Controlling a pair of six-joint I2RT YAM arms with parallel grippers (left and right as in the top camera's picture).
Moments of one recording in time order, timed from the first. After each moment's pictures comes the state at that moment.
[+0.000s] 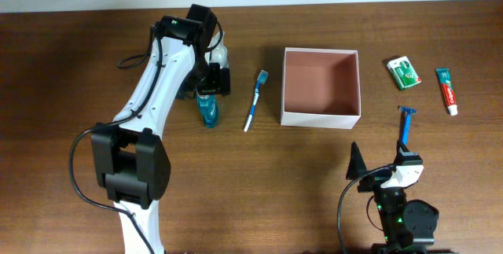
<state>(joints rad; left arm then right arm) -0.28 2.13 1.99 -1.38 0.01 -0.31 -0.06 0.01 0.01 -0.06 -0.12 0.11</state>
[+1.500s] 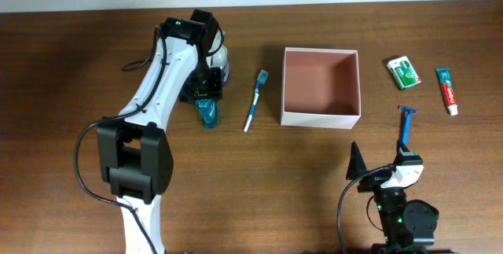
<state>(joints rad) -0.28 2.18 1.99 -1.40 0.03 -0.32 -0.06 0.01 0.01 -0.06 -0.12 0.10</state>
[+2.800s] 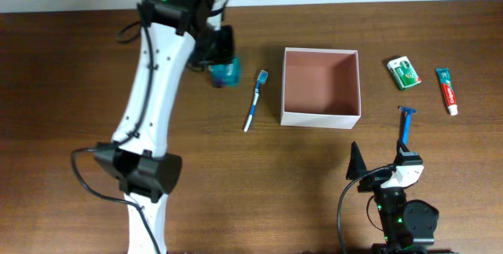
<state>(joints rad) -0.35 2.21 2.59 -1.63 0.13 -0.32 -0.06 0.01 0.01 -0.06 -0.12 0.10</state>
